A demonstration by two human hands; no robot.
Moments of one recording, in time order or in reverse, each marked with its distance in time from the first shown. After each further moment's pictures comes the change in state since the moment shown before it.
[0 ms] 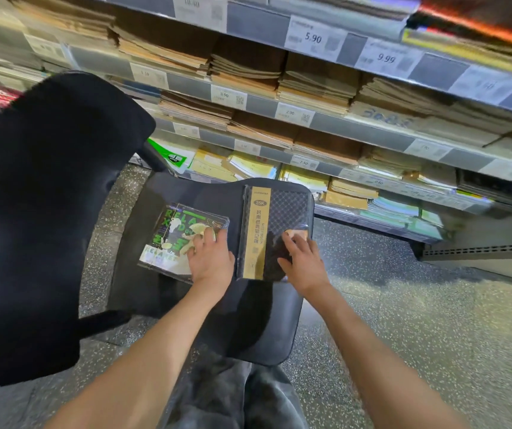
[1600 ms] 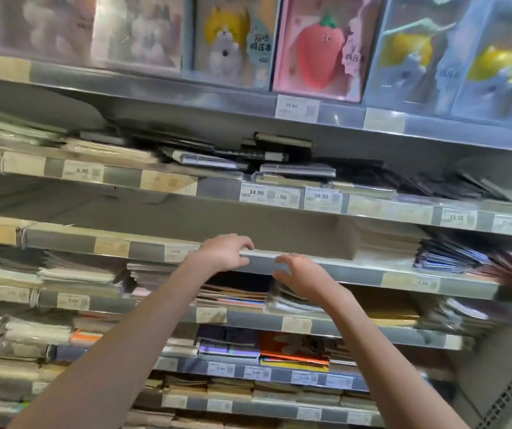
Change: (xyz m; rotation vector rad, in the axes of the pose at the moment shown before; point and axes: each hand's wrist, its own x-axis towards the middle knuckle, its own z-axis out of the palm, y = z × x) left_hand -0.132 0.171 -0.606 -0.013 0.423 0.724; right_hand -0.257 -0.144 -0.542 -0.186 0.753 -0.257
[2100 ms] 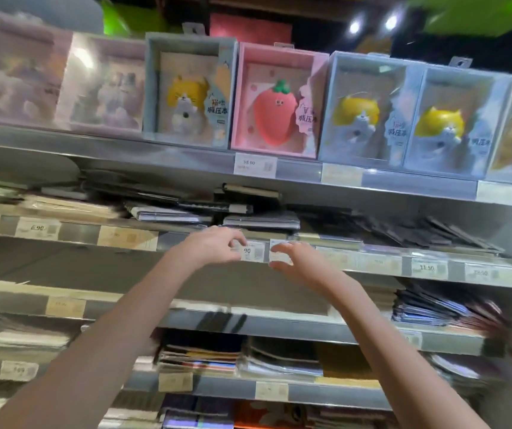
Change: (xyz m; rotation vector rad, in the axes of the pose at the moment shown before) left_hand 0.044 0.066 -0.096 0.056 0.137 0.055; right_hand 0.036 0.036 -0.121 -0.088 0.153 -0.070
